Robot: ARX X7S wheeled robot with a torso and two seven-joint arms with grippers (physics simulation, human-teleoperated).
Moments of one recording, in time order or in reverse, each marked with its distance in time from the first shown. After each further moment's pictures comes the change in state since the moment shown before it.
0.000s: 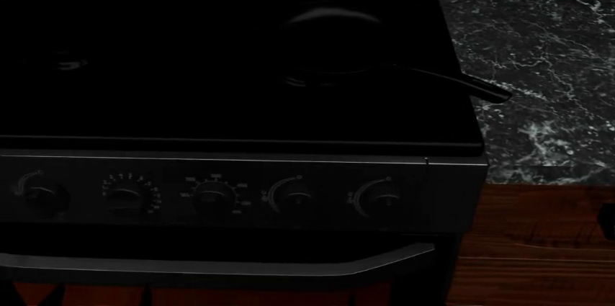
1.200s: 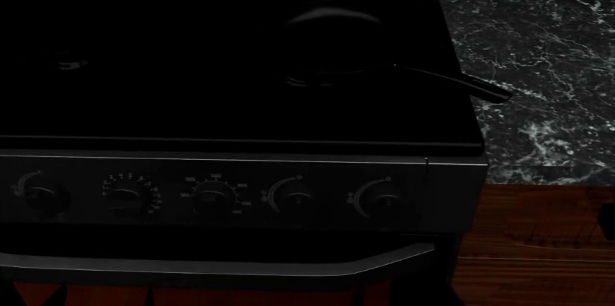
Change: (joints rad) left arm 0.002 0.018 -0.011 0.024 0.063 -0.064 0.005; right arm 0.137 0.047 -0.055 0.200 0.077 -0.062 0.040
